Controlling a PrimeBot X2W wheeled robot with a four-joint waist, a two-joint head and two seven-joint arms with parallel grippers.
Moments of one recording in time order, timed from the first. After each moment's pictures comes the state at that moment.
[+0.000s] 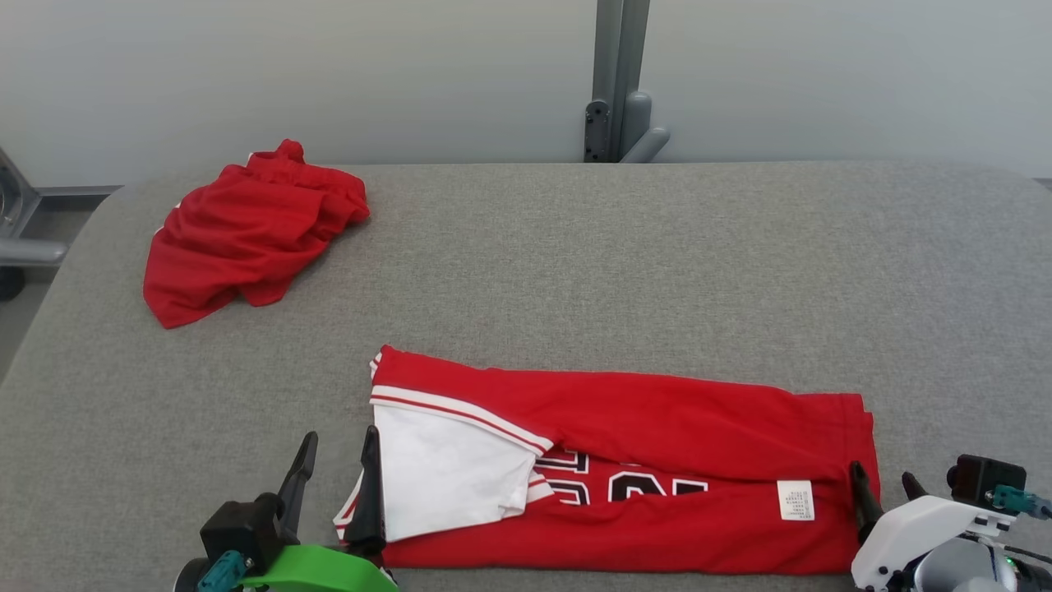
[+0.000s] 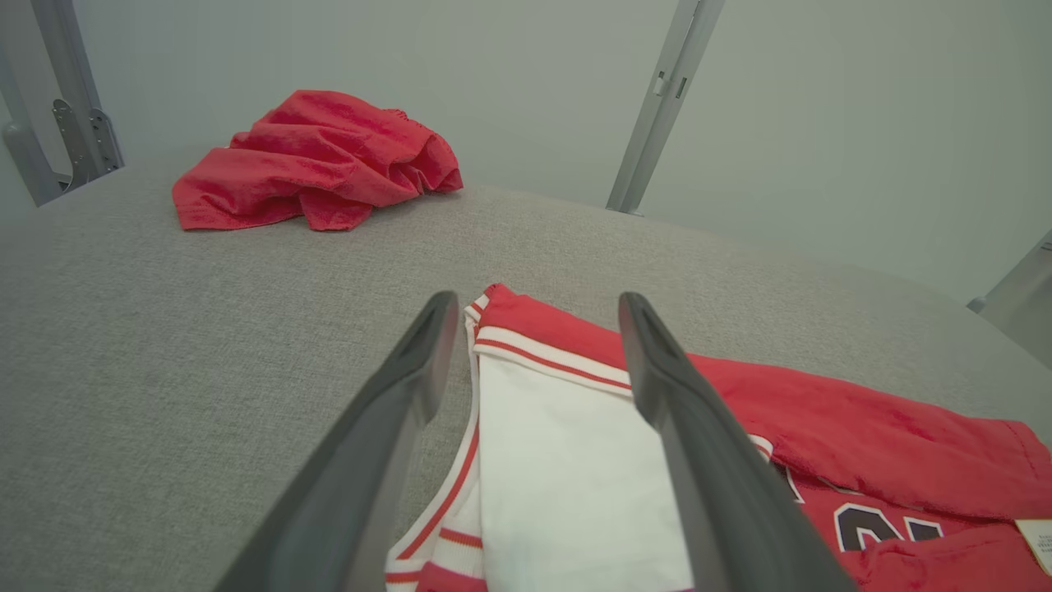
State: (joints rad) left arm 0.00 0.20 -0.39 0.16 -0.54 0.12 -0.24; right arm -0.10 -0.11 -0.15 0.55 0.32 0.13 -0.01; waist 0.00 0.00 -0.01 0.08
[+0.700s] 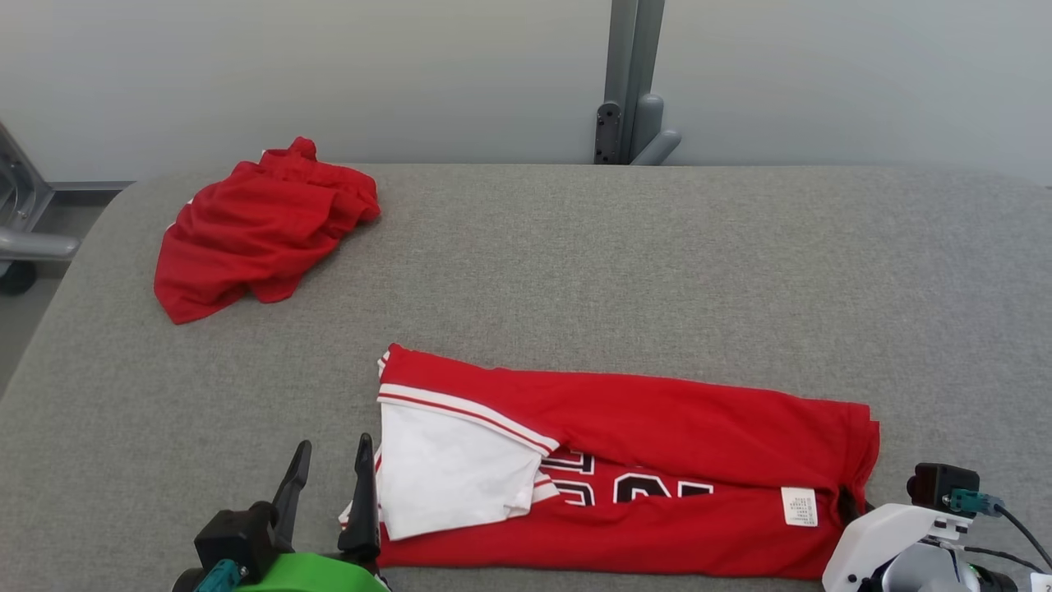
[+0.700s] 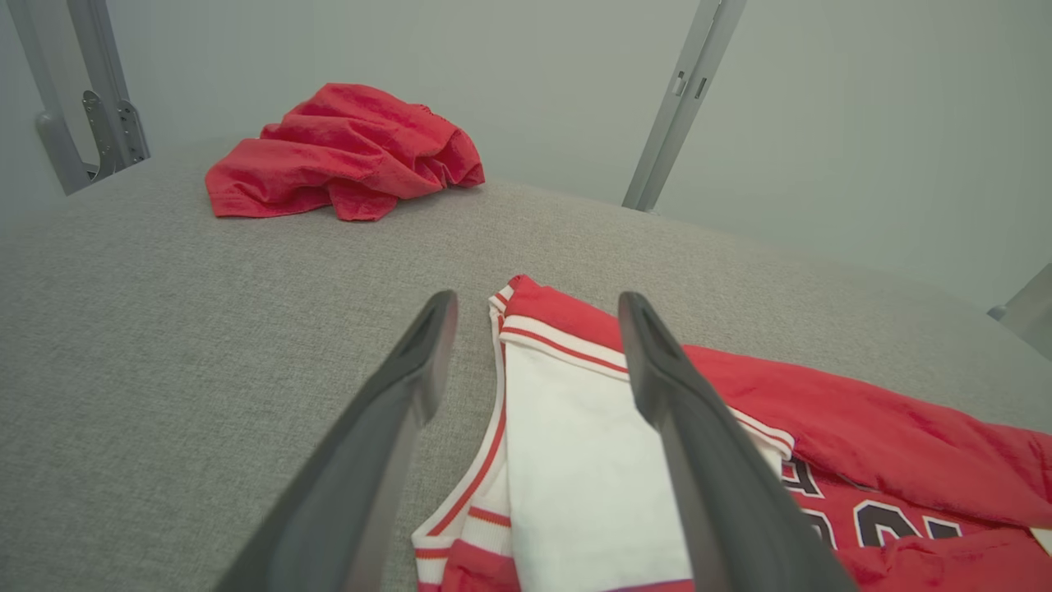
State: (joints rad) left arm 0.01 0.20 -0.37 0.17 -0.55 0.12 -0.26; right arm -0.20 -0.09 -0.09 0.81 0.33 0.13 -0.04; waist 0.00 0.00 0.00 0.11
